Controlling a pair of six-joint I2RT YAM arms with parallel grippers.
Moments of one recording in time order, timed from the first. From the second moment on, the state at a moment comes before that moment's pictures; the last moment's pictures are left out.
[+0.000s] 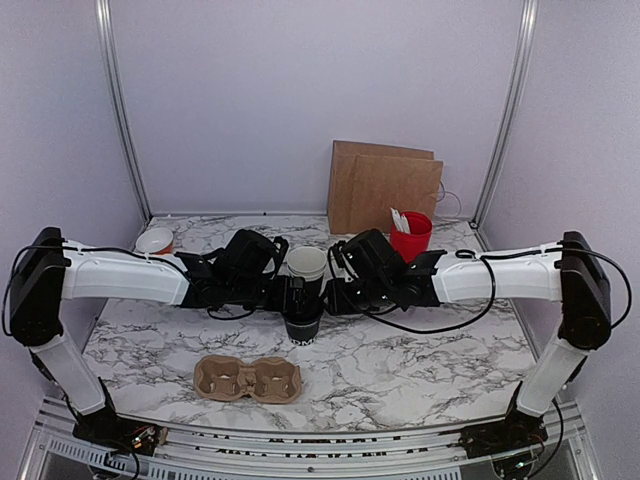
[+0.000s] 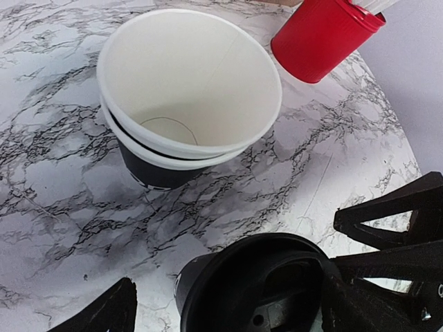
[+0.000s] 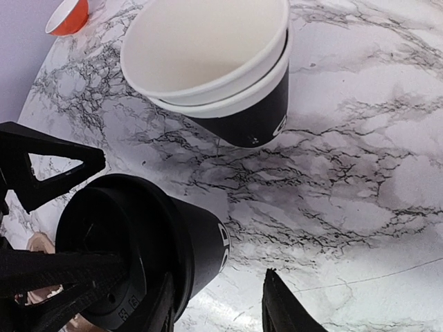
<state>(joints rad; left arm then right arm) -0.90 1.69 1.07 -0.11 -0.05 -0.60 0.93 1.69 1.13 -0.24 0.06 0.64</state>
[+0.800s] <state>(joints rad) -0.90 1.65 1.07 -0.18 -0.11 -0.58 0.91 1.81 1.33 -0.36 0.07 0.48</state>
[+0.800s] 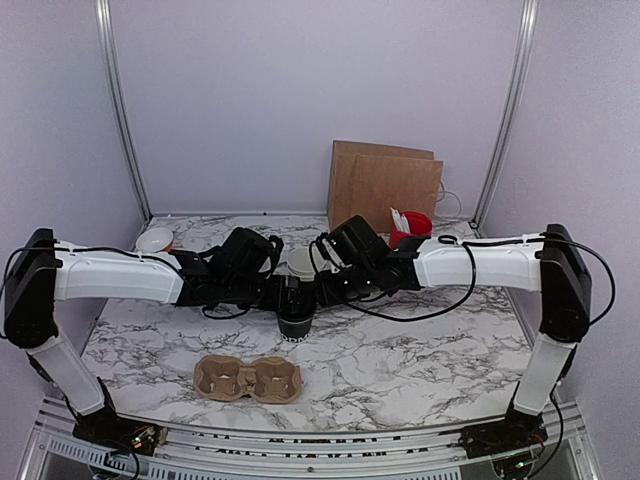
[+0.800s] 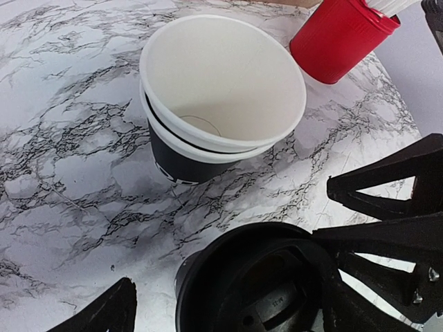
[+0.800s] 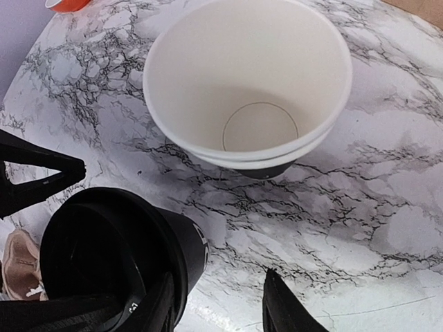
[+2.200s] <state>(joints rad) -0.89 1.63 1.00 -0.11 -0.10 -0.67 0.95 1.72 1.26 -0.37 0.05 0.54</state>
